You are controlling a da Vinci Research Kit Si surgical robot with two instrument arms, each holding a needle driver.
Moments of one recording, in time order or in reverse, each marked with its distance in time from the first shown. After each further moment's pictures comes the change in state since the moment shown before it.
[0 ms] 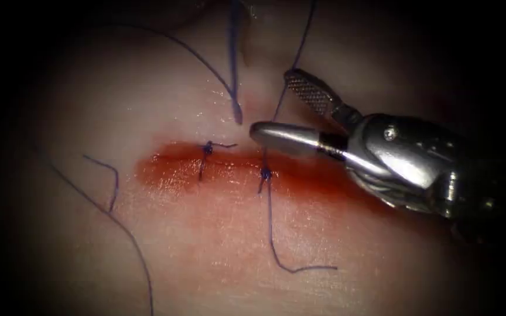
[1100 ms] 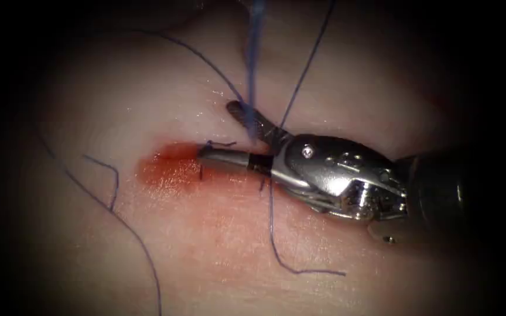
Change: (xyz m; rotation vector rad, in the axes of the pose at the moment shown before) right arm -0.005 0.000 0.005 0.002 -0.020 -0.010; left arm 0.002 0.001 0.000 -0.004 0.008 -0.011
